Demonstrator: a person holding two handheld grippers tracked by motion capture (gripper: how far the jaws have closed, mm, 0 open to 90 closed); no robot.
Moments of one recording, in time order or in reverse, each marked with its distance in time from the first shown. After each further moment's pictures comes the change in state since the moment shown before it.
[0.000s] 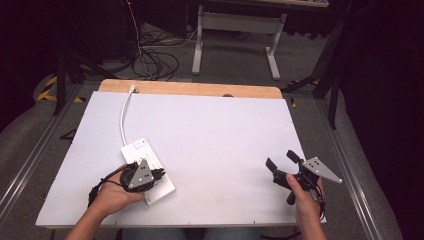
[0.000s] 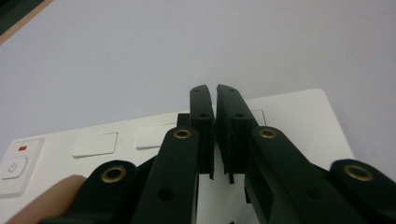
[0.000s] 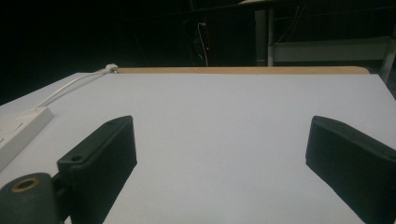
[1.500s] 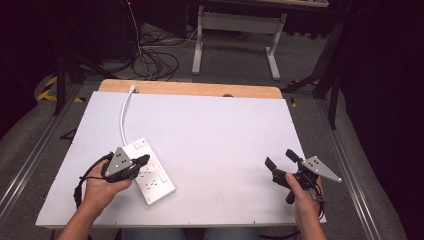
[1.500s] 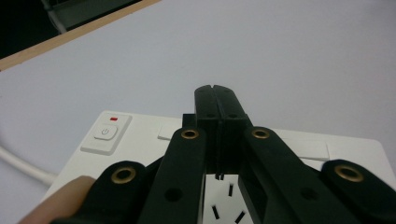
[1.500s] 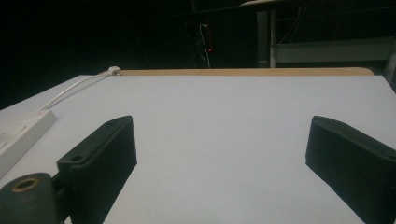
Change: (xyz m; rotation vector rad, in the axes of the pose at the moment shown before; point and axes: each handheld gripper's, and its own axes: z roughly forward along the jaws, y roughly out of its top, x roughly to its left) left arm 0.030 -0.012 -0.026 -0.144 0.127 -0.264; right arm 0.000 0.001 0.002 -0.006 0.009 0.006
